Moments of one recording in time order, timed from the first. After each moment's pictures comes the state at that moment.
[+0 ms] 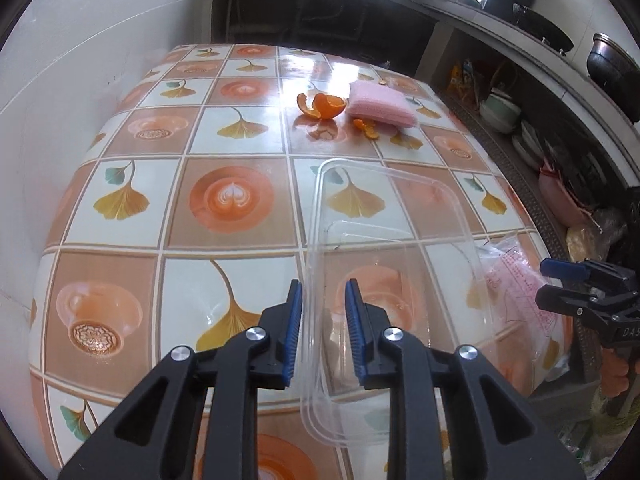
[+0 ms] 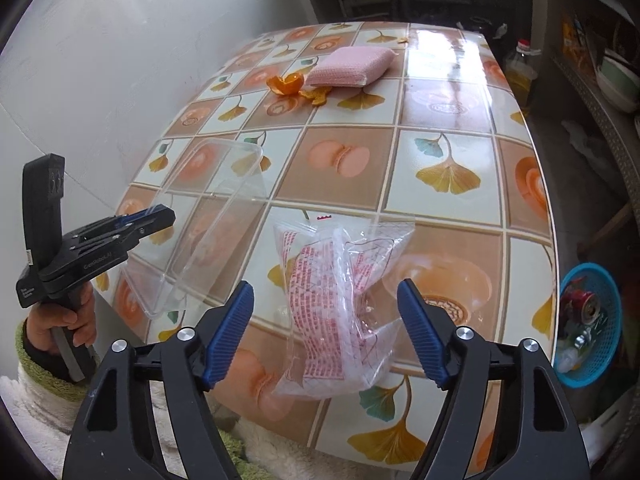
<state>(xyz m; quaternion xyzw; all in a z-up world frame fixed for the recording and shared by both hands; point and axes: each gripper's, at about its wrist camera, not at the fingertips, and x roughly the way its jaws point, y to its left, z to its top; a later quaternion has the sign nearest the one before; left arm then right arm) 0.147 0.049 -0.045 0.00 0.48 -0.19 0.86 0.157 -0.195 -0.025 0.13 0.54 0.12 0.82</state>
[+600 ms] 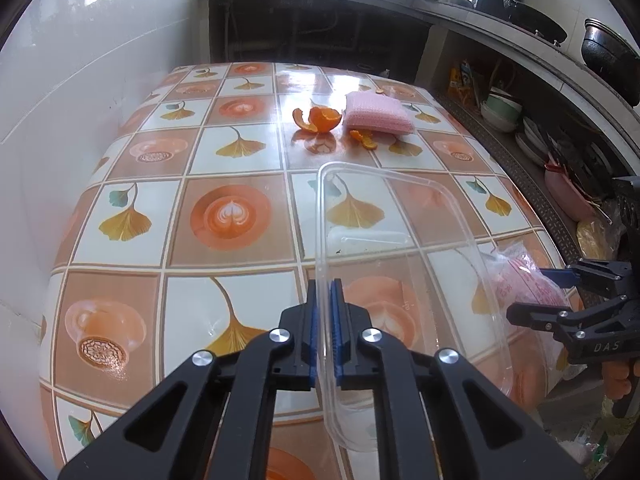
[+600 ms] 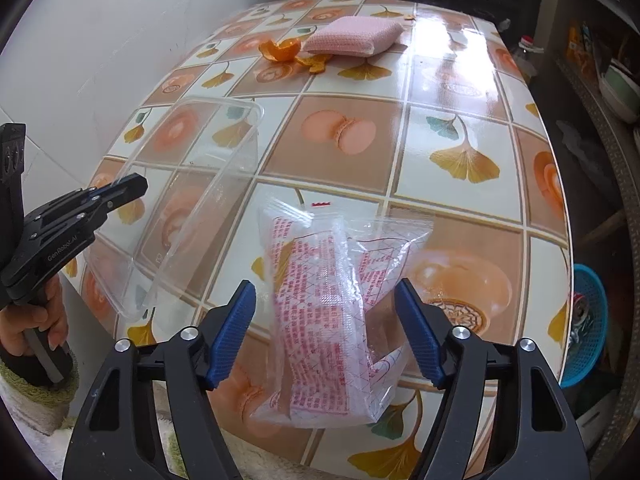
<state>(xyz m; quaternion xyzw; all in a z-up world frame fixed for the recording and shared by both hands) 0.142 0.042 -0.041 0.02 0.45 -0.18 0.88 0.166 -0.177 -0.047 0.09 0.58 0.10 0.80</state>
